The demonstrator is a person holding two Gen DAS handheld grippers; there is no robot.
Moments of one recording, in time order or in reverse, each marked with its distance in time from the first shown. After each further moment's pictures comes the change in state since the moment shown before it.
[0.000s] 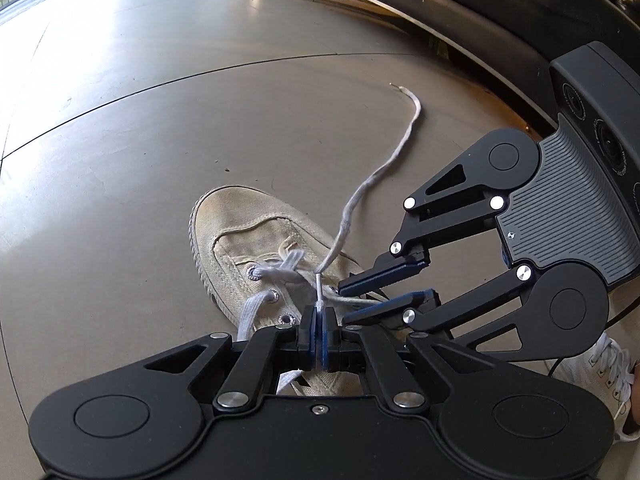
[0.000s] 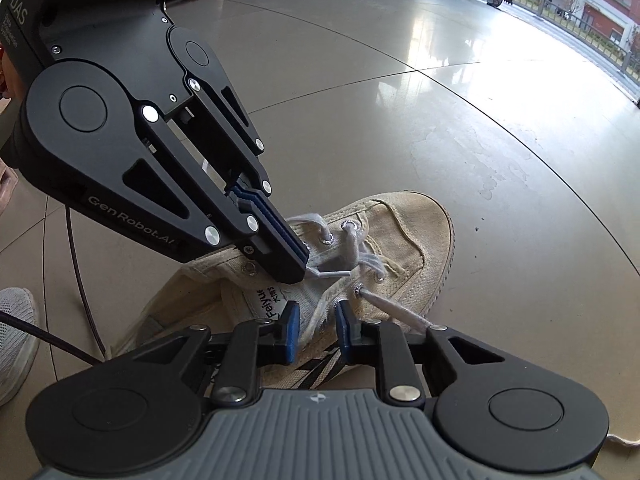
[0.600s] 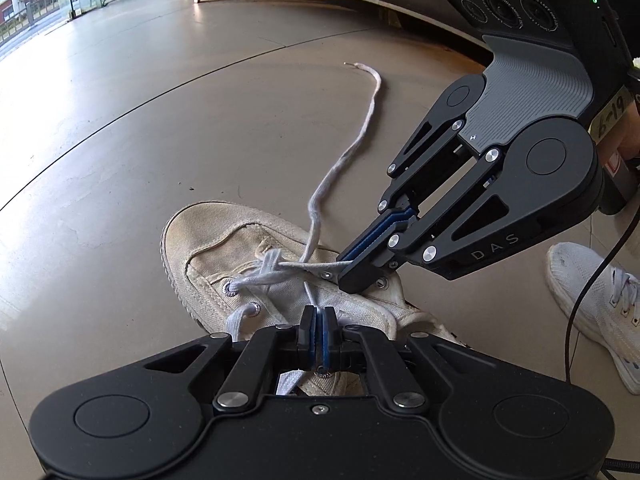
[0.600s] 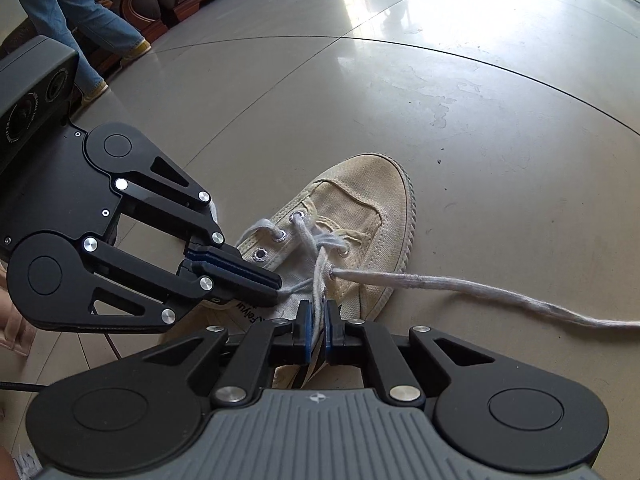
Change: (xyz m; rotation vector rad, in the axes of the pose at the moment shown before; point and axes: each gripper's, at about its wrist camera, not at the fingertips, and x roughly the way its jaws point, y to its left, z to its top) left arm 0.008 -0.011 -0.005 0.204 0.021 -0.001; right arm 0.004 -0.059 -0.017 0.403 0.025 0.157
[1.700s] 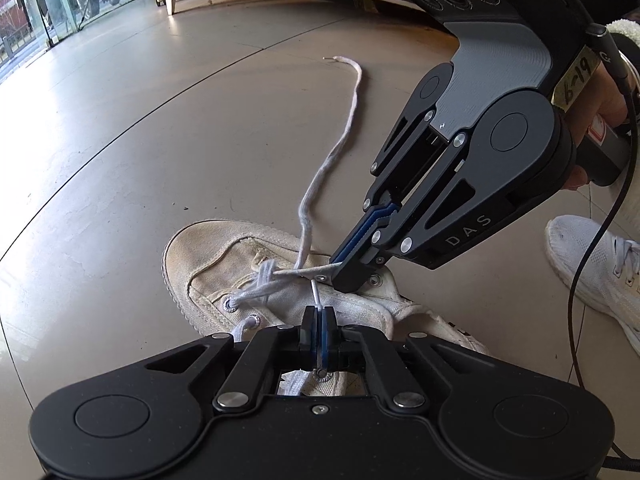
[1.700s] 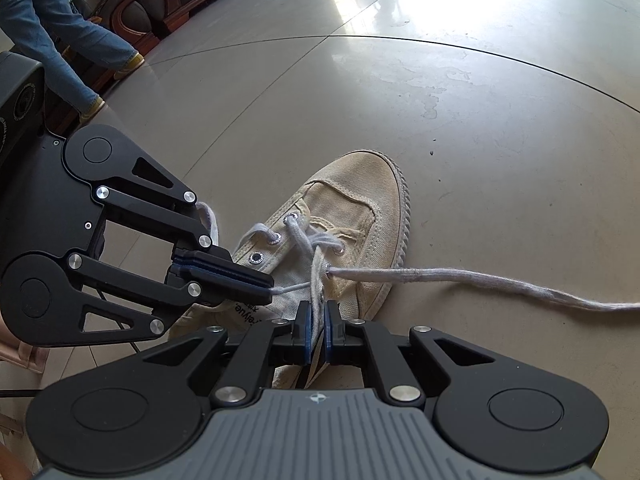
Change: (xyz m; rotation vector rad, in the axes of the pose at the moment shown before) left arm 0.001 -0.012 0.014 0.127 0.032 0.023; right arm -0.011 -0.009 -0.003 0.059 0.002 0.027
